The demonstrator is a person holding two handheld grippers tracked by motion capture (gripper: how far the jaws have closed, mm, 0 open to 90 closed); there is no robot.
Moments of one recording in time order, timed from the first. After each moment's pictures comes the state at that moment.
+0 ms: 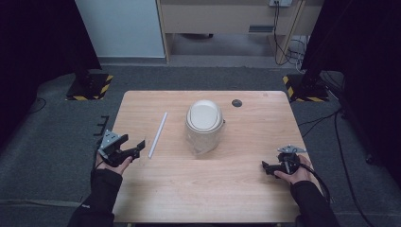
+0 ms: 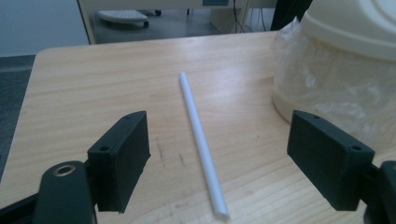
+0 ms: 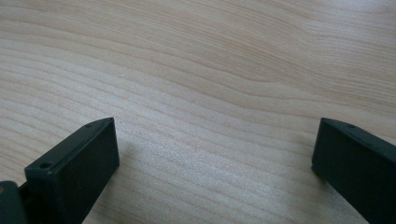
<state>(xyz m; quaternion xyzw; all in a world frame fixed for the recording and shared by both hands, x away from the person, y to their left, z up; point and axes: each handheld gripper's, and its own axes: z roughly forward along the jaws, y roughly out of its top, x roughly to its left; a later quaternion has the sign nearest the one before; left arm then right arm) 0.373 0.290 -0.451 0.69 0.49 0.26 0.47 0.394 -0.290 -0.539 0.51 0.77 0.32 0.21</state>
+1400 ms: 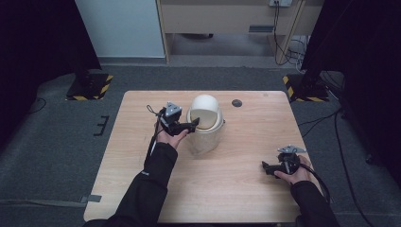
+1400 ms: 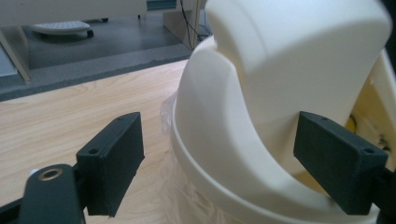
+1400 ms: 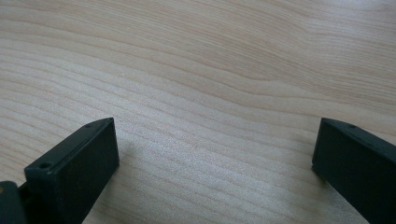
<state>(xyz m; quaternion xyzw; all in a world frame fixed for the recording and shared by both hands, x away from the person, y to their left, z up) 0.472 0.128 -0.439 0.73 0.43 0.21 0.49 0.393 -0.290 -0.539 0.52 0.77 0.32 0.21</state>
